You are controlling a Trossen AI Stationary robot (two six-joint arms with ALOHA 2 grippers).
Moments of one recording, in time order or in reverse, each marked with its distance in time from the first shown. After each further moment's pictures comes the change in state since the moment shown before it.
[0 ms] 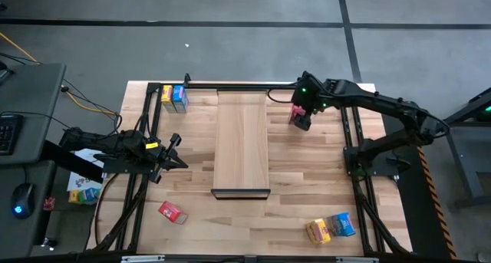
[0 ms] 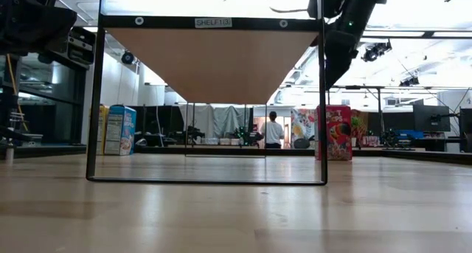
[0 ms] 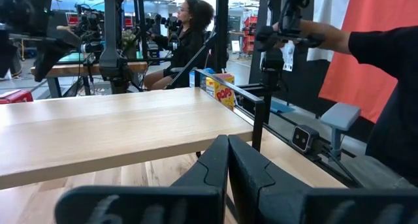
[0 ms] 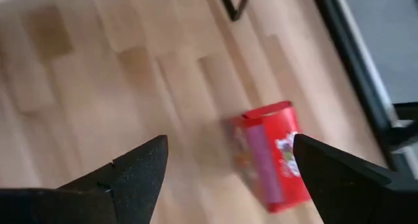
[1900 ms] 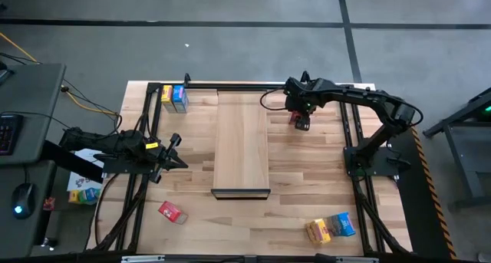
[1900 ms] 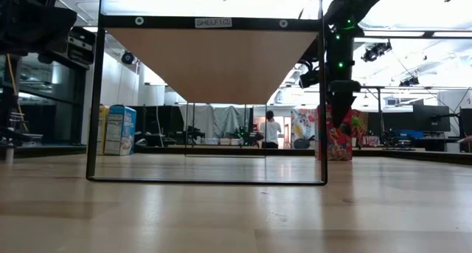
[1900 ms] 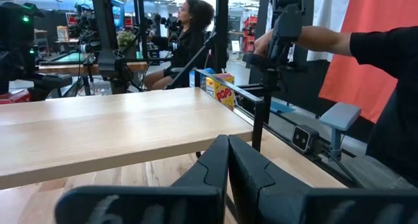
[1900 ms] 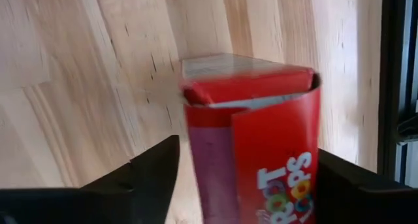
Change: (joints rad) left arm 0.000 0.000 0.000 0.000 0.000 0.000; right arm -0.072 0.270 -0.001 -0.031 0.095 -0.217
